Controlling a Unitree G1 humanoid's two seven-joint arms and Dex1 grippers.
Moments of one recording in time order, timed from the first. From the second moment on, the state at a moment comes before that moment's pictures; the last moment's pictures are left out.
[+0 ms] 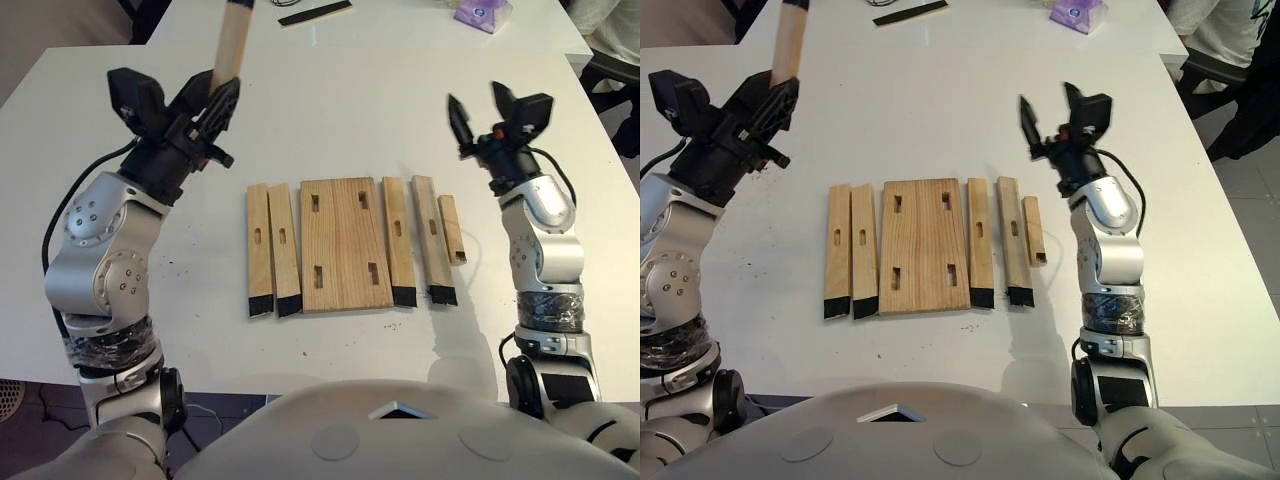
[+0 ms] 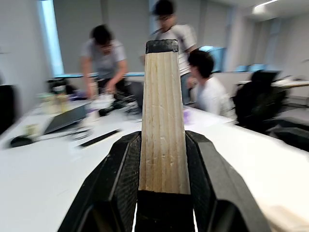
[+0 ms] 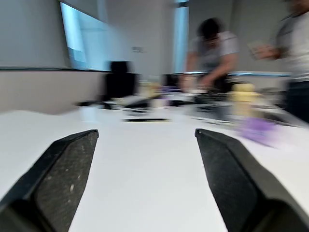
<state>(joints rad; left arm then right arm) -0.22 0.44 0.28 -0.53 -0.69 0.60 -0.47 -0.26 -0.29 -0.05 -0.17 0.44 0.26 0.49</state>
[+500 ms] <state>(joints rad) -0.40 0.48 0.16 -0.59 -1.04 0.73 -0.60 -0.43 -0.44 -0.03 -0.27 0.81 0.59 0.83</state>
